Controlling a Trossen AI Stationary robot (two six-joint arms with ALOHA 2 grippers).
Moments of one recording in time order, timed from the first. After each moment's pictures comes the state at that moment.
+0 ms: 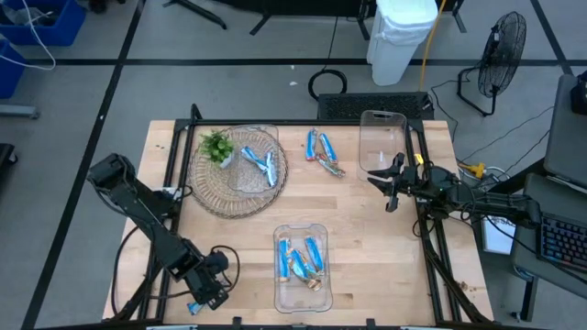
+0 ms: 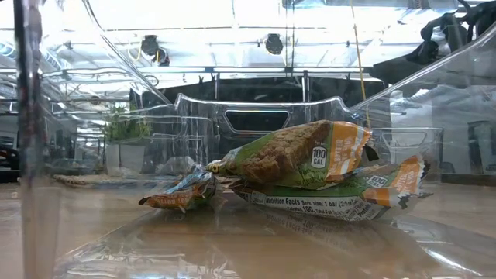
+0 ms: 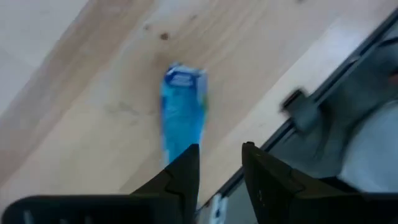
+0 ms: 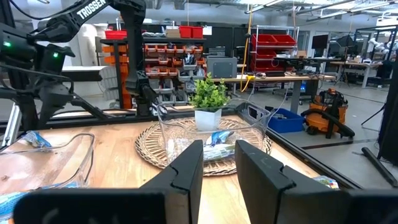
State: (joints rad) left arm -0.85 1.52 0.94 -0.59 0.13 -1.65; right arm -0.19 0.13 0.02 0.19 0.05 0.00
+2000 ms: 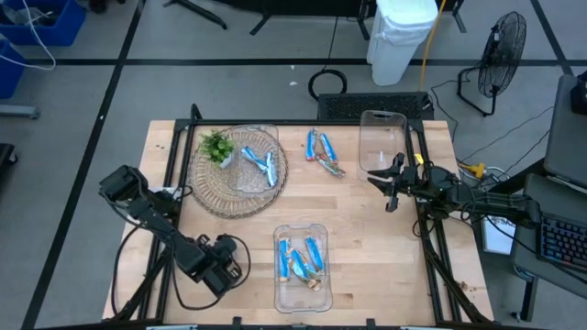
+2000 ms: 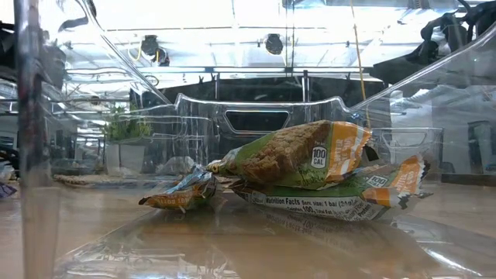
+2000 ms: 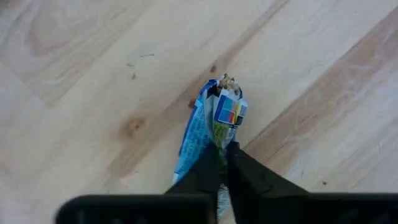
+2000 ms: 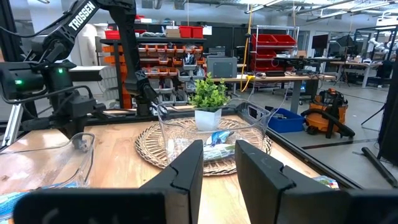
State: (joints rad) left arm -0.77 1.70 0.94 -0.79 -0.20 -1.59; right arm -0.19 0.13 0.02 0.19 0.05 0.00
